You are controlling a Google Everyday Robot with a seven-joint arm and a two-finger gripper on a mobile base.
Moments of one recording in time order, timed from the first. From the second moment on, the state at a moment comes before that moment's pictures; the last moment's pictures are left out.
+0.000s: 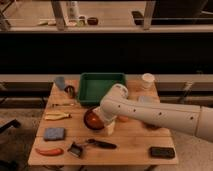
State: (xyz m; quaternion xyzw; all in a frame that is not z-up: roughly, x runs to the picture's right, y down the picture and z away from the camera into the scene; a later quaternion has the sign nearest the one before) arm -0.011 0.171 0.769 -0.22 -0.19 -0.26 0.92
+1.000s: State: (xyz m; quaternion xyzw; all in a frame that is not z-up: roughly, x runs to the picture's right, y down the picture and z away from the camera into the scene) arm -0.019 0.190 0.792 -0.19 -0.21 -0.29 0.92
